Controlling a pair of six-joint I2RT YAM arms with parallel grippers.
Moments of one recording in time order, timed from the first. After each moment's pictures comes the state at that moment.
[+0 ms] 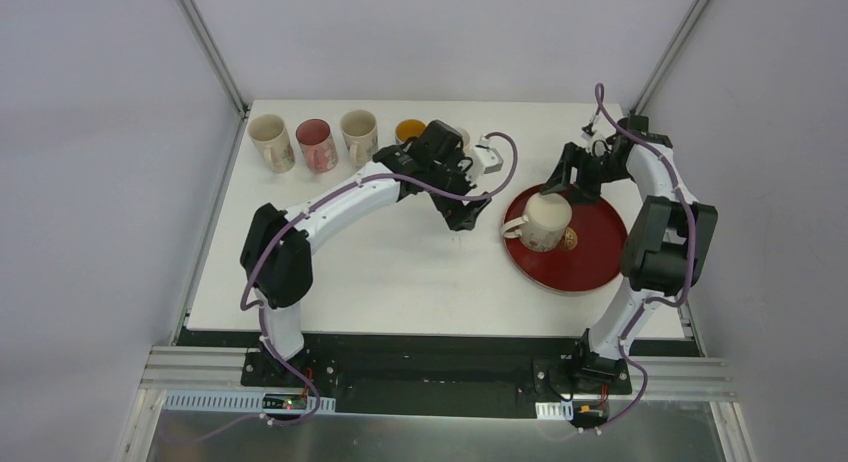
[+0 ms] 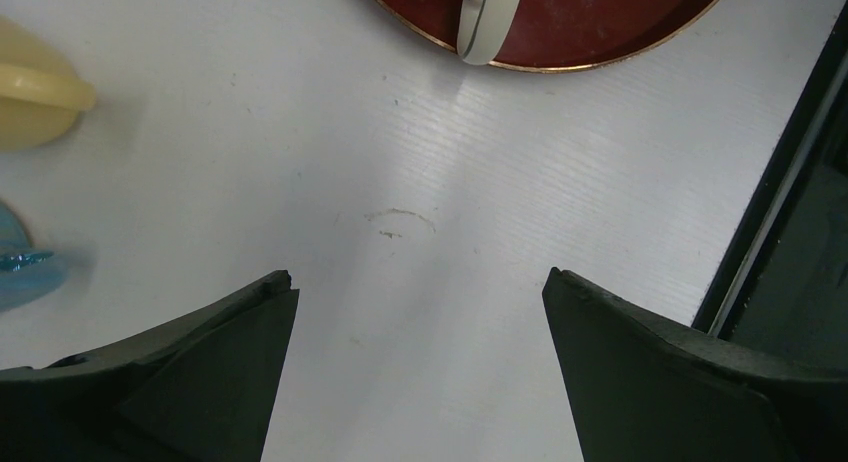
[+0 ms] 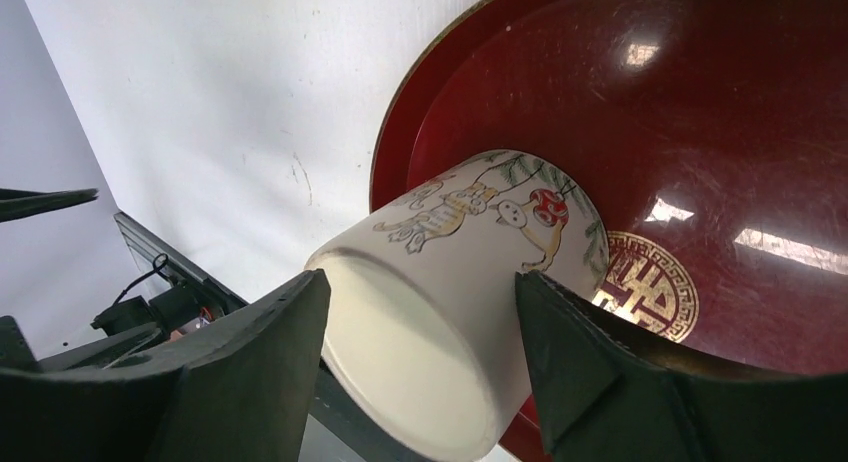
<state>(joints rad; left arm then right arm) -0.75 1.83 1.62 -0.62 0.36 0.26 -0.17 1.89 1.52 -0.96 -0.68 0.00</state>
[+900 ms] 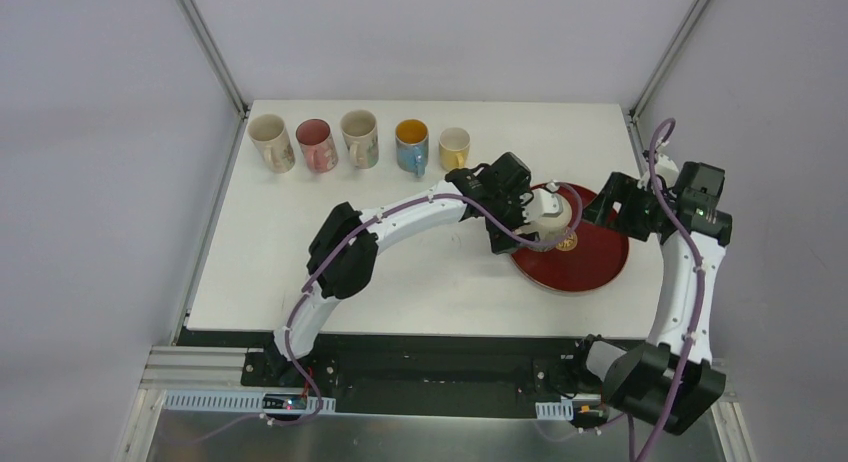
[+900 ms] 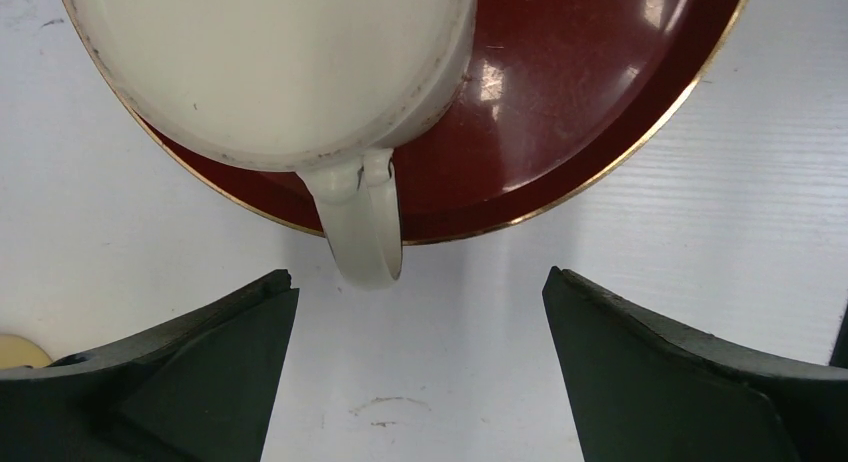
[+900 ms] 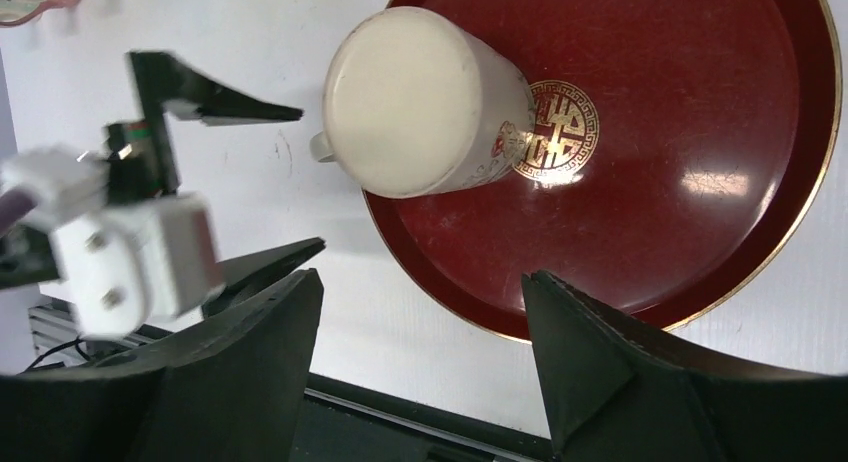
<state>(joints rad) -0.97 2.19 1.95 -0.63 0.26 0.47 -0.39 1.16 1.14 -0.96 -0.61 -0.03</state>
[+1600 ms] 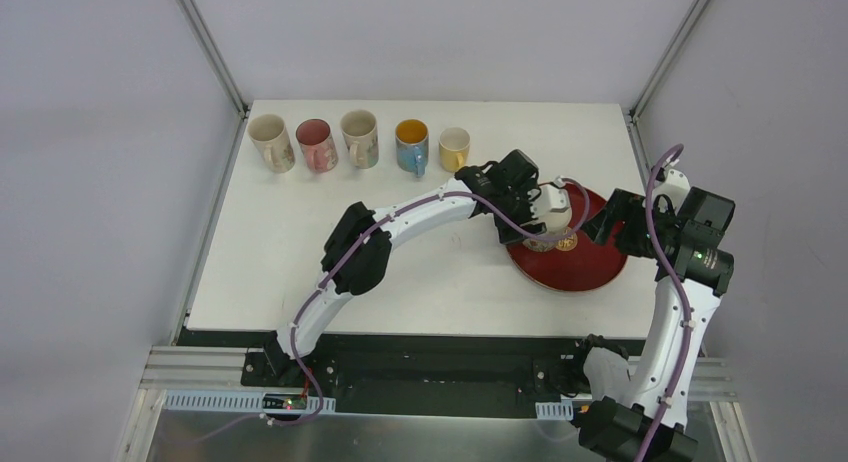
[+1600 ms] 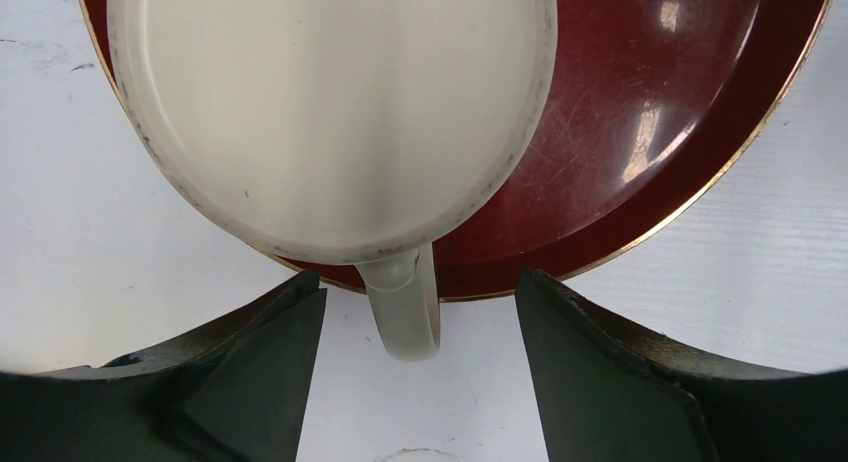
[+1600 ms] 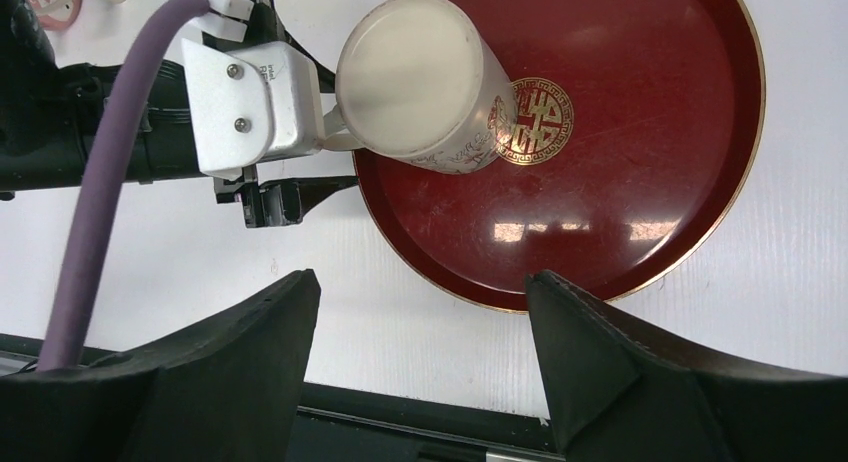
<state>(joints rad) -0.96 2.32 2.10 -0.64 0.26 0.47 -0.42 0.86 1.07 -1.01 -0.56 -0.02</state>
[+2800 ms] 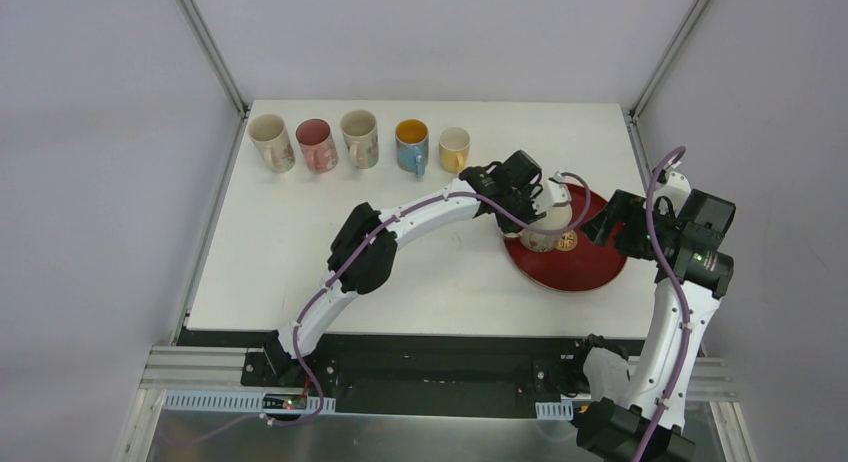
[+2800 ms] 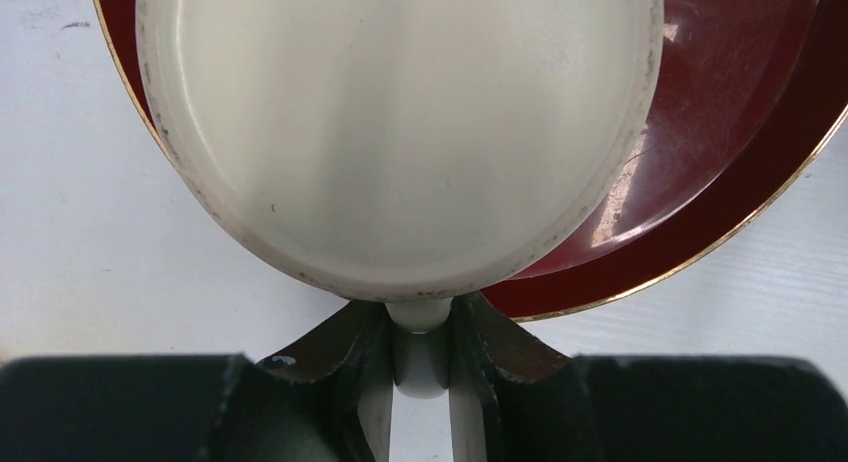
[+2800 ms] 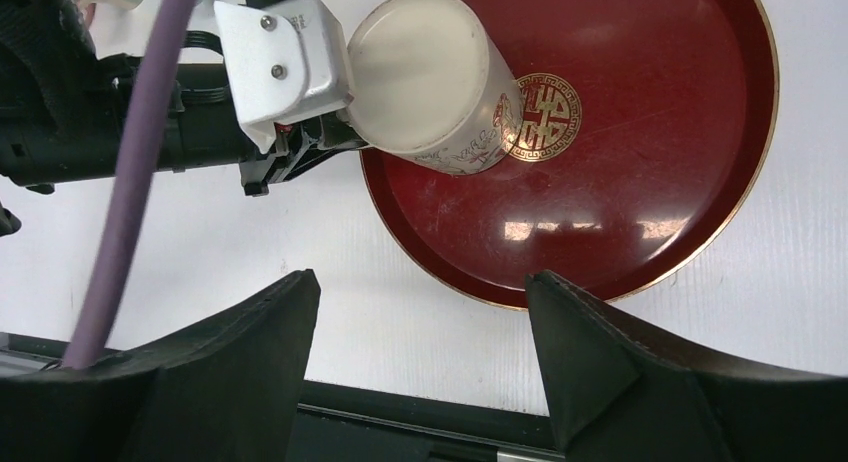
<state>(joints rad) -0.96 2.38 2.17 -0.64 0.20 0.37 -0.43 0.85 1.06 -1.01 -0.57 -0.01</state>
